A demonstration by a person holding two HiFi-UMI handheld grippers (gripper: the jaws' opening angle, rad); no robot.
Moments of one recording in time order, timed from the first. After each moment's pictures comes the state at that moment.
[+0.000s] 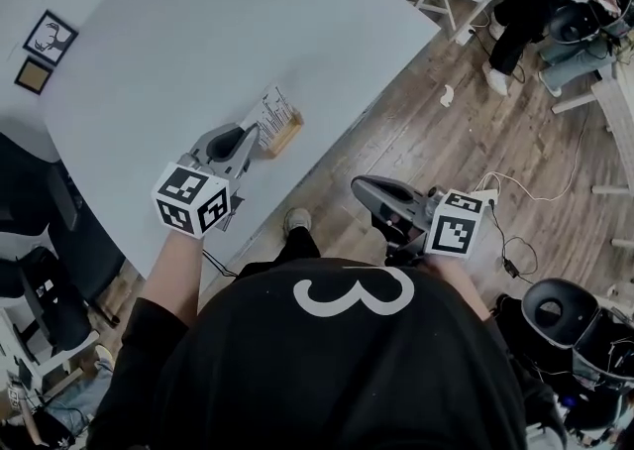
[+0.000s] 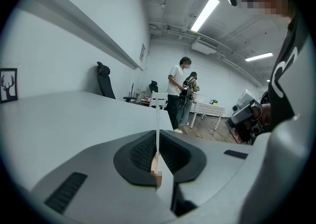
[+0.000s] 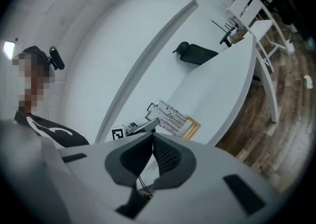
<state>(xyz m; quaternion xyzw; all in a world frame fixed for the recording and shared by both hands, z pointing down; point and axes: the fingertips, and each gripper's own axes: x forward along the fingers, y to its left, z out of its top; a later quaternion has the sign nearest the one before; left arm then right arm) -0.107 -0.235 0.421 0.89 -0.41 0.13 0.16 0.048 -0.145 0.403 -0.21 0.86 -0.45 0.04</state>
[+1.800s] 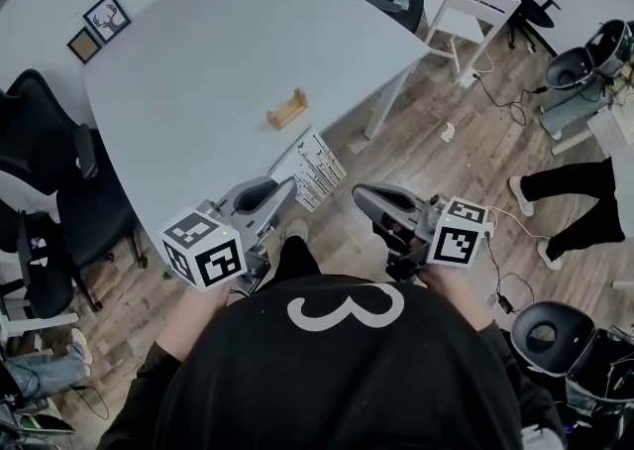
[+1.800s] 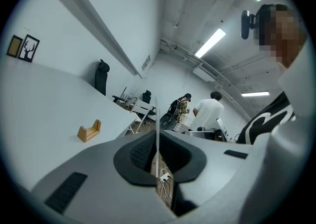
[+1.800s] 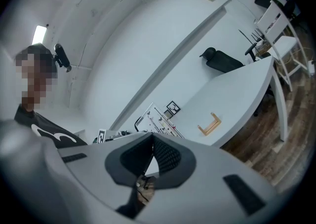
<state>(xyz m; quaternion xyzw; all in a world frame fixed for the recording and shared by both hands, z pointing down) -0.028 -0.026 0.331 0.89 -0.38 -0.01 0.27 0.068 -0.024 0.334 -0.15 0.92 -0.36 0.04</state>
